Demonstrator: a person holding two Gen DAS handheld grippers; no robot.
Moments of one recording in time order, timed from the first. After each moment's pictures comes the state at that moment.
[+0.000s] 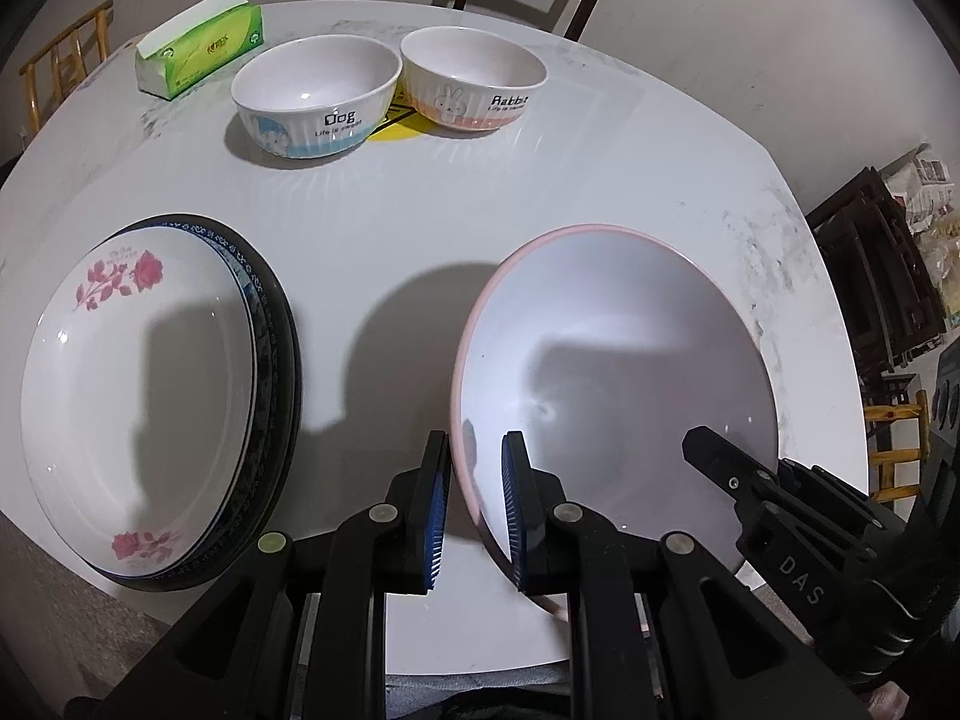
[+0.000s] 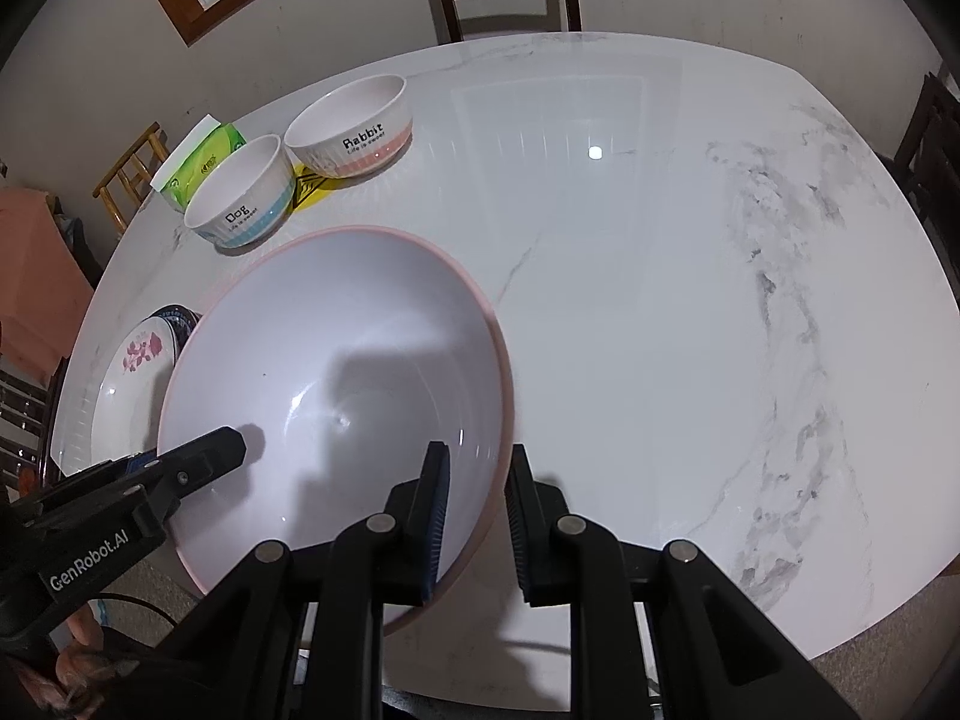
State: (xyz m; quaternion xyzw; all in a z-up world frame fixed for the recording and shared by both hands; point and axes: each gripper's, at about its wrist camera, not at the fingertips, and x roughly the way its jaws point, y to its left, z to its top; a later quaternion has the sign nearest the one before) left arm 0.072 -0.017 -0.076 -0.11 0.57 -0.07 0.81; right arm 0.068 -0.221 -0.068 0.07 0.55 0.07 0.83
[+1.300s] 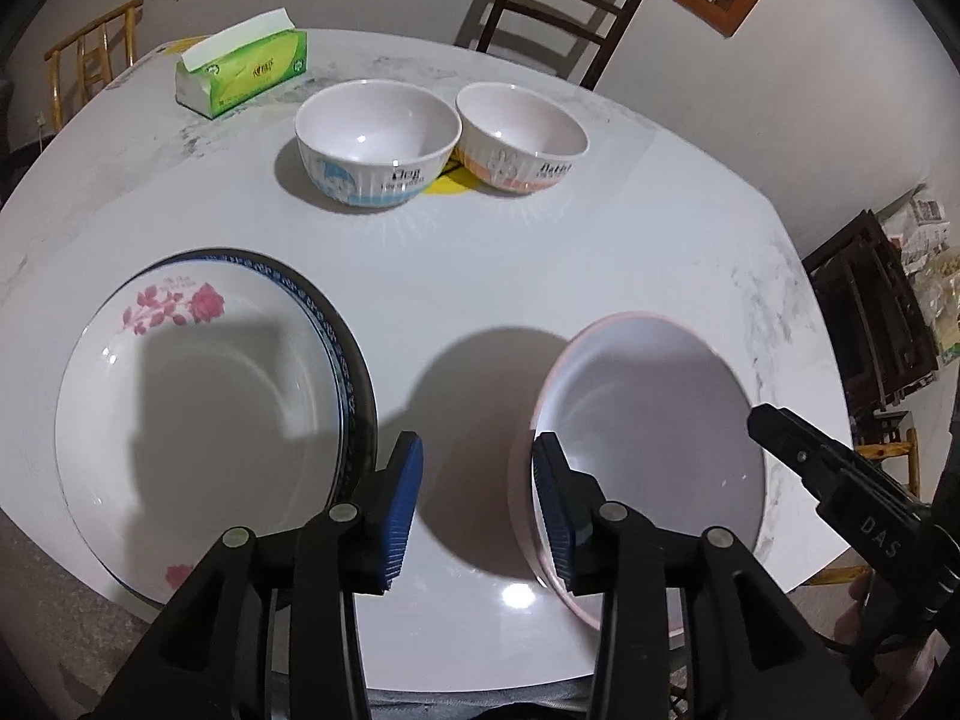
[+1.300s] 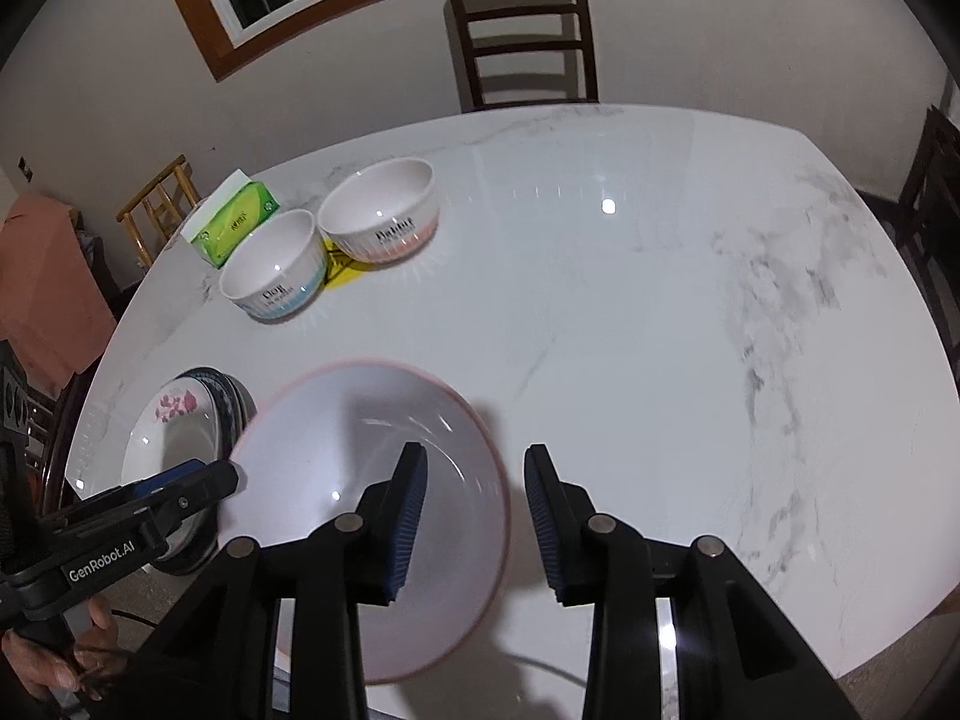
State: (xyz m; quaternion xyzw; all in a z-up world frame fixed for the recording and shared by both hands) left arm 0.073 0.024 -0.053 -0.14 0.53 -0.06 0.84; right arm 0.086 -0.219 -0.022 0.06 0.49 0.09 0.87
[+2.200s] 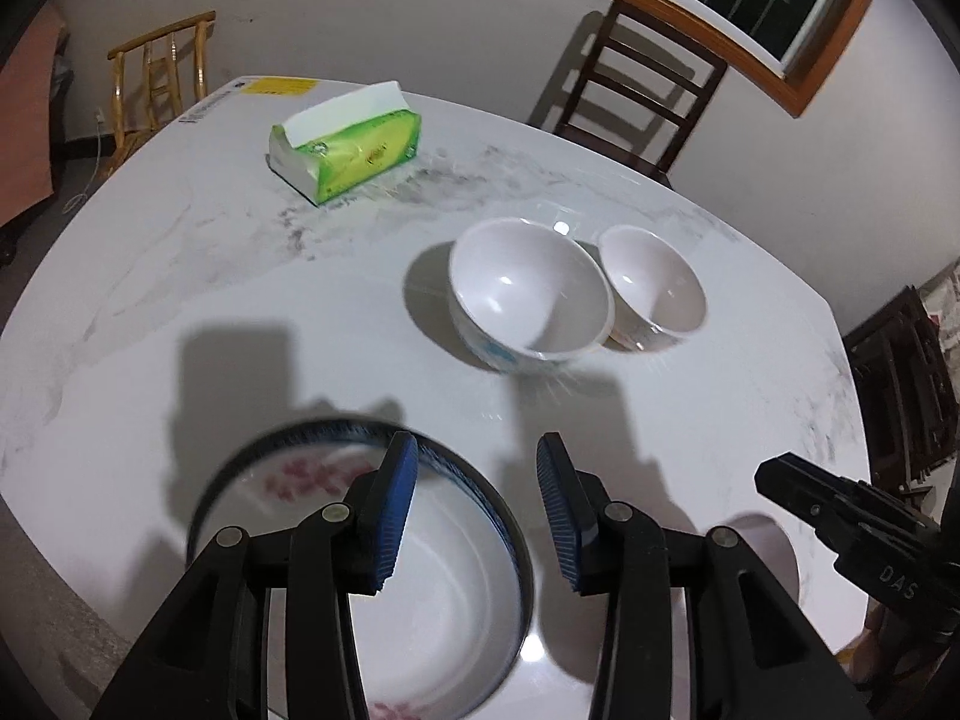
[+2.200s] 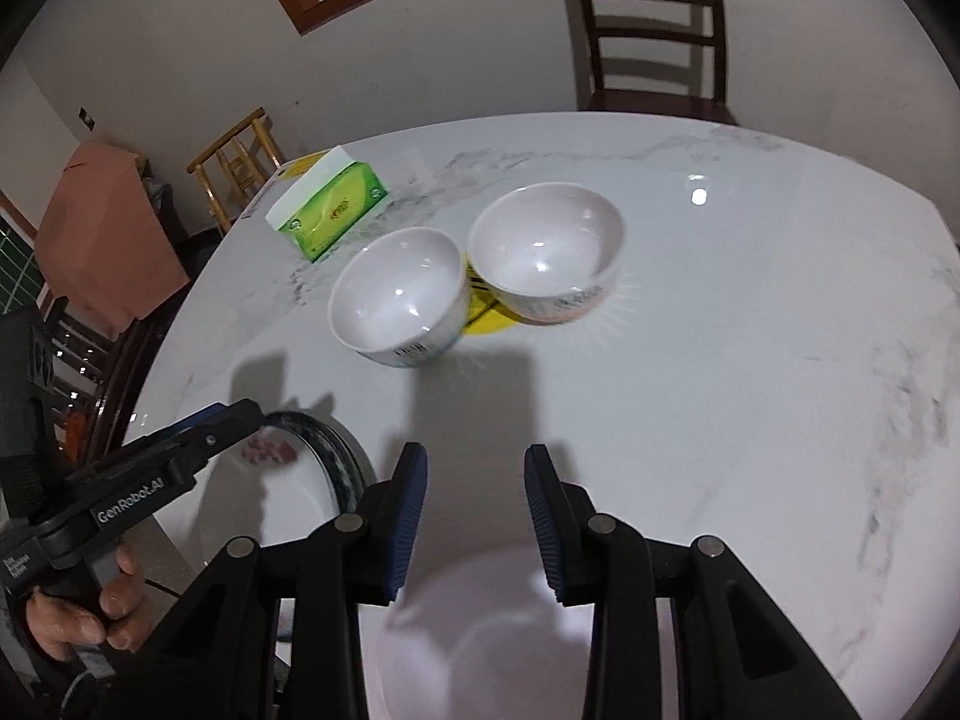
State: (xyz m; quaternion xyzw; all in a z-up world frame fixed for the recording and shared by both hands) left arm 0.137 0.118 -0.019 -0.15 0.49 0.02 0.86; right arm 0.170 -0.126 0.000 0.05 0.52 0.20 0.83
